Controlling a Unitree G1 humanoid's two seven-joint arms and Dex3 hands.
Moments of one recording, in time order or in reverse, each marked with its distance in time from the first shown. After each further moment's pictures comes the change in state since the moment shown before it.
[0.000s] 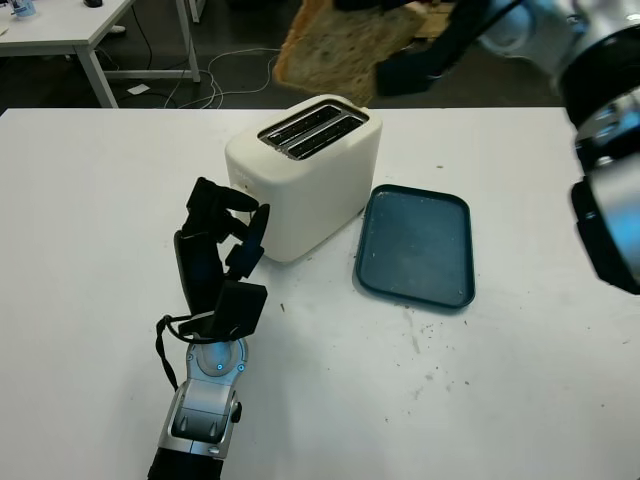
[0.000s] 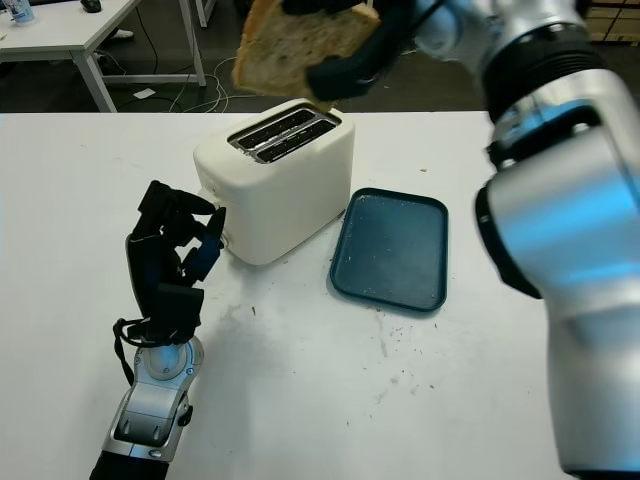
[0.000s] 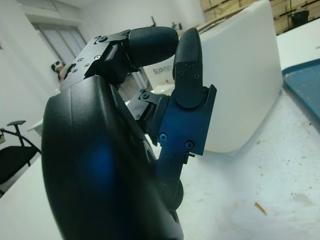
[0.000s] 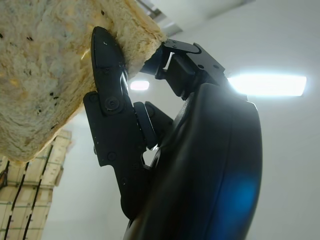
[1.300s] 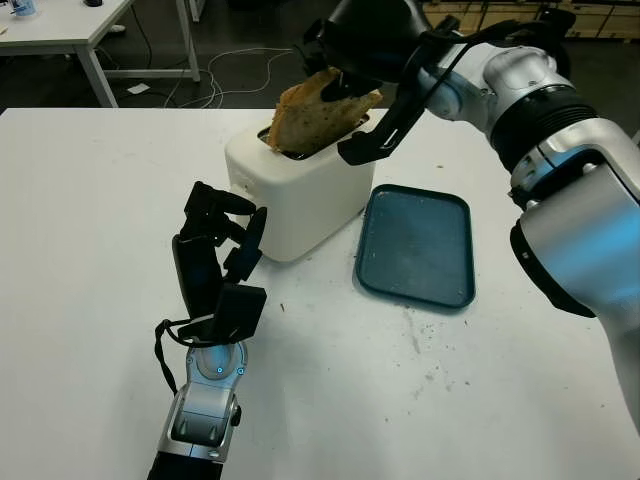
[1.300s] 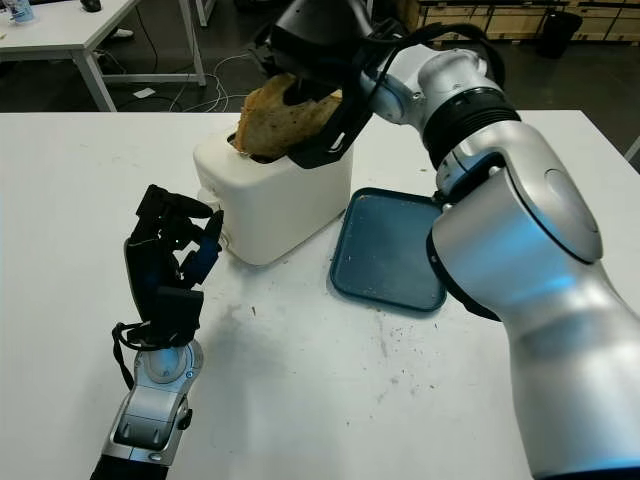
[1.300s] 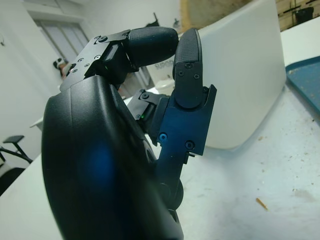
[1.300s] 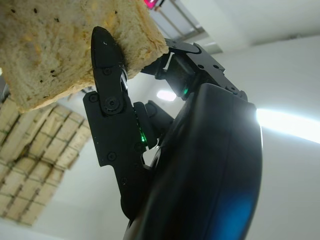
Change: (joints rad) left arm 0.013 0.000 -0.001 0.000 -0.001 0.000 0.011; right arm 0.088 0.051 0.184 0.050 -0.098 0.126 0.017
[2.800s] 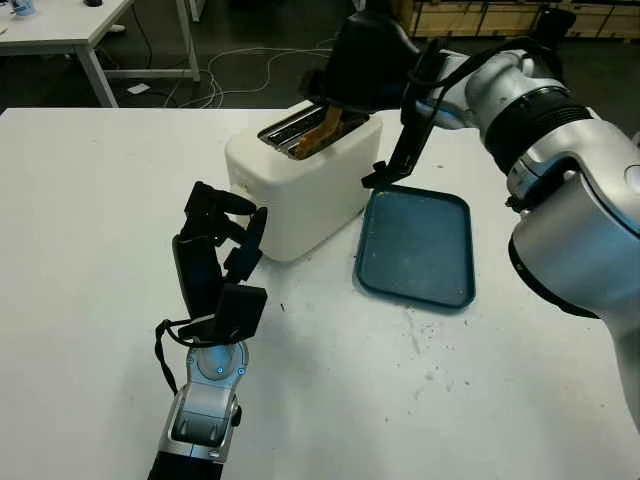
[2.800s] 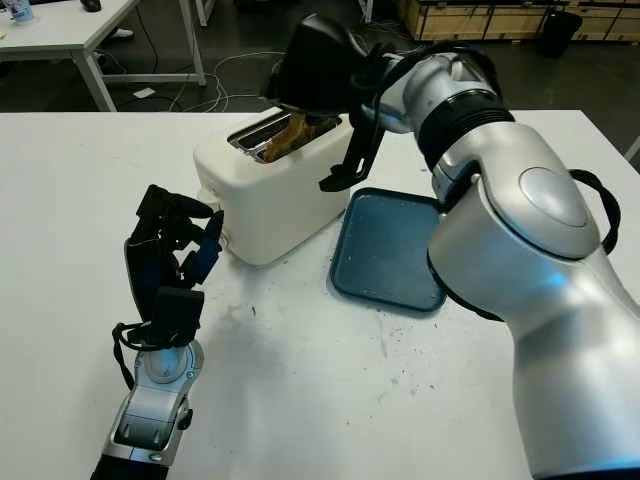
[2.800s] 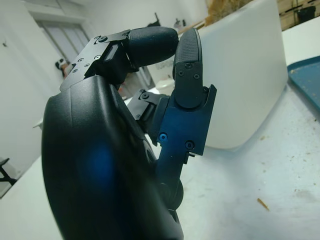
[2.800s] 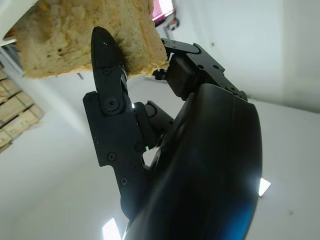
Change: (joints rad) left arm 0.000 0.000 -0.003 0.000 0.013 0.000 0.010; right arm -0.023 0.041 0.223 0.003 -0.207 0.044 -0.193
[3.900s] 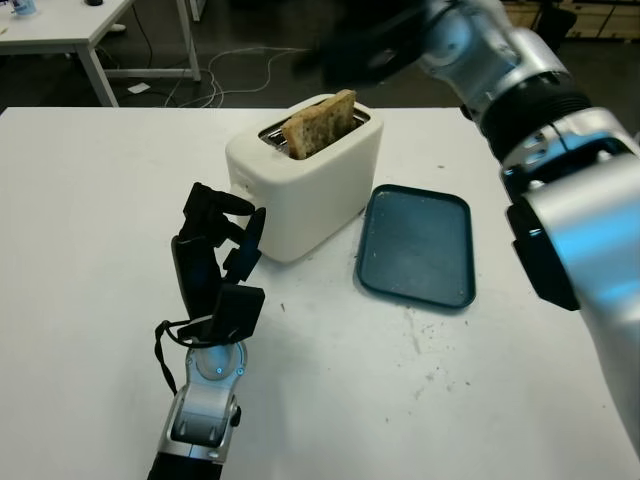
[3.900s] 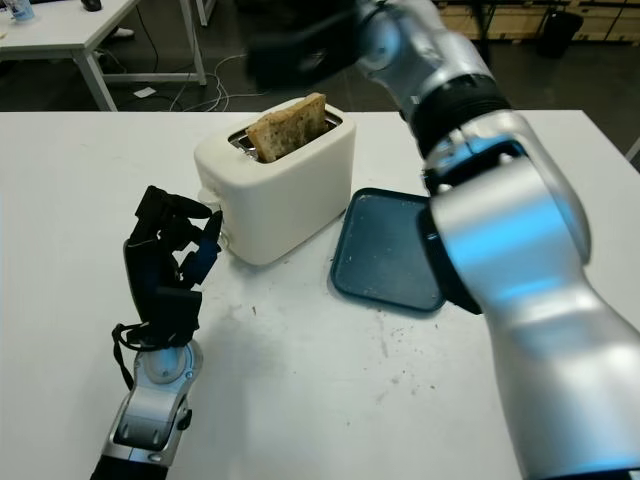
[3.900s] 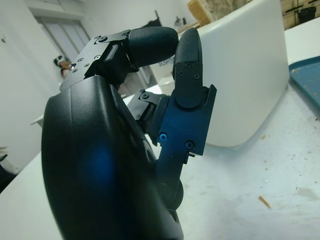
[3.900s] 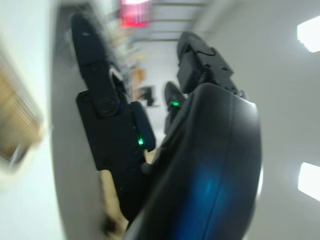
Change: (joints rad) left arm 0.005 0.001 0.019 0.000 -0.021 0.000 -0.015; right arm 0.187 0.008 -0.949 -0.129 0.957 -0.186 0.650
